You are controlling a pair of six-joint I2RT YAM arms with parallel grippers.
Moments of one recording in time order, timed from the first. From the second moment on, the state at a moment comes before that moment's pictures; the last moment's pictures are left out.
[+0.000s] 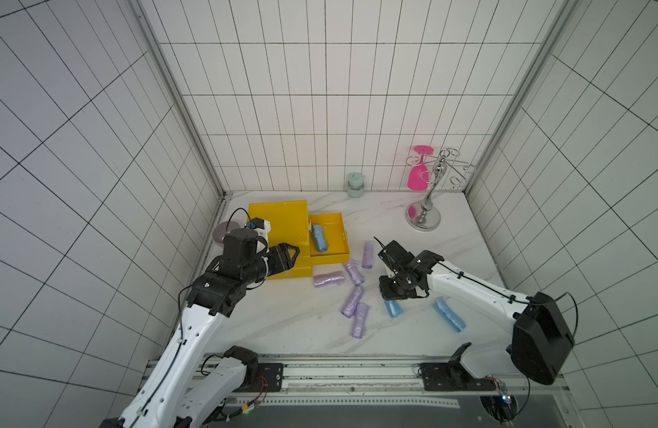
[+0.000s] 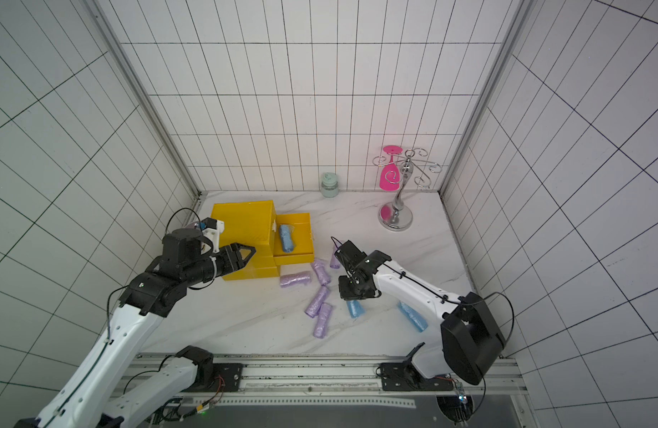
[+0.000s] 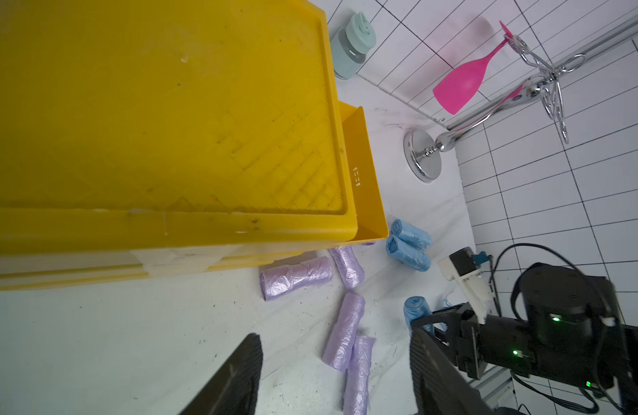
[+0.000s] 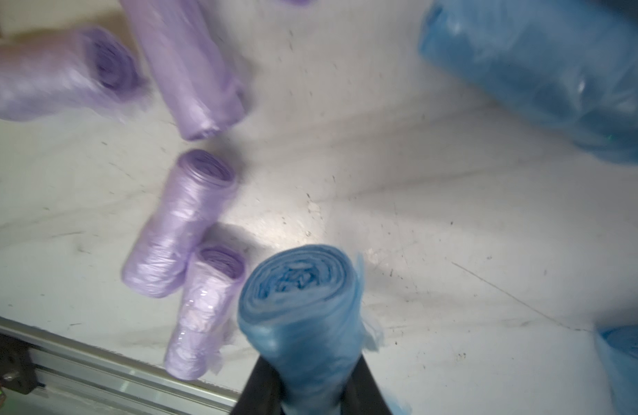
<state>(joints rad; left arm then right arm) -0.27 0.89 1.03 -0.76 0.28 -0.60 0.70 1.42 1.04 -0.89 -0.05 0.55</state>
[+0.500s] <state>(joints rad) 0.03 1.04 1.22 -0.77 0.37 -0.50 0.69 1.75 1.65 -0.90 -0.21 0.49</state>
